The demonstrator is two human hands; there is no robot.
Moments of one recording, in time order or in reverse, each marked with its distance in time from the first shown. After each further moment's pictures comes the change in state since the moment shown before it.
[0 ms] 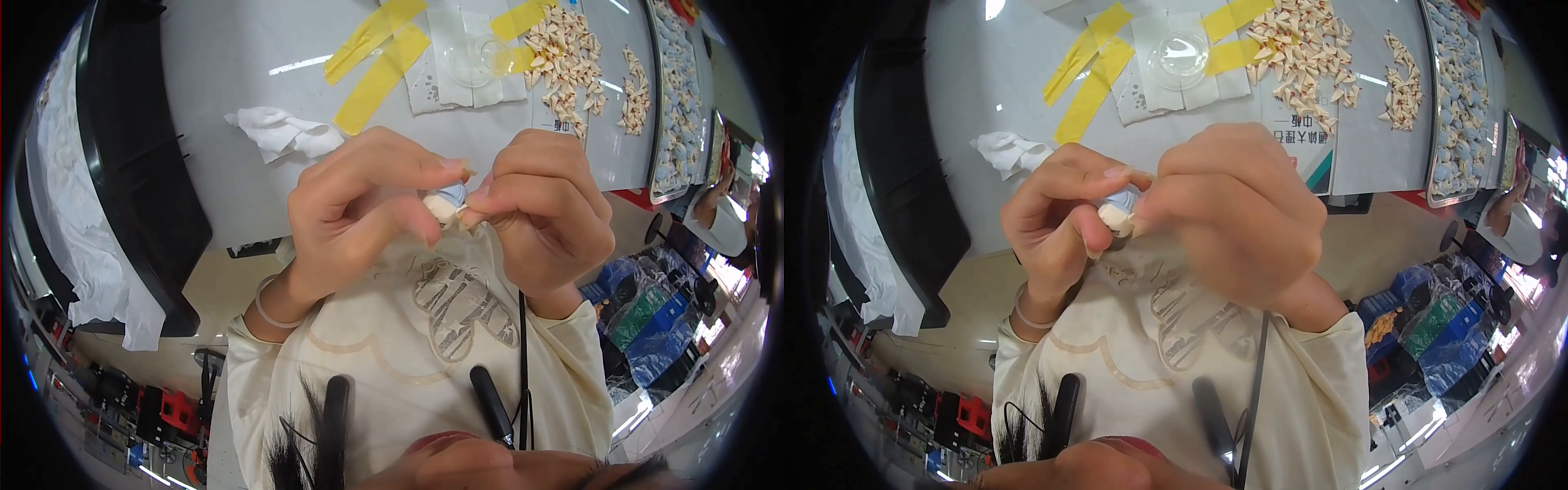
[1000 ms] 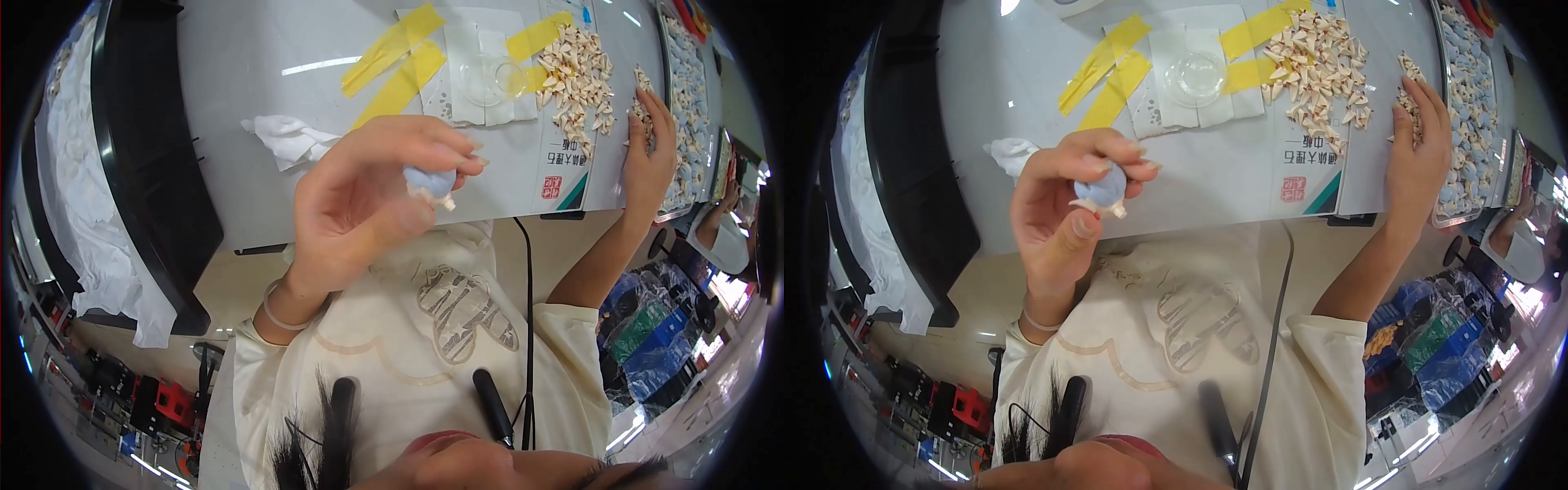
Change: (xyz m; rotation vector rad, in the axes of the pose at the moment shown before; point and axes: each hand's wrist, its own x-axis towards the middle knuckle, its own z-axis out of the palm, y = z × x) left_hand 0.012 0.000 -0.002 -0.358 -0.049 -0.009; right_hand 0.003 0.087 -0.116 -0.877 0.078 0.425
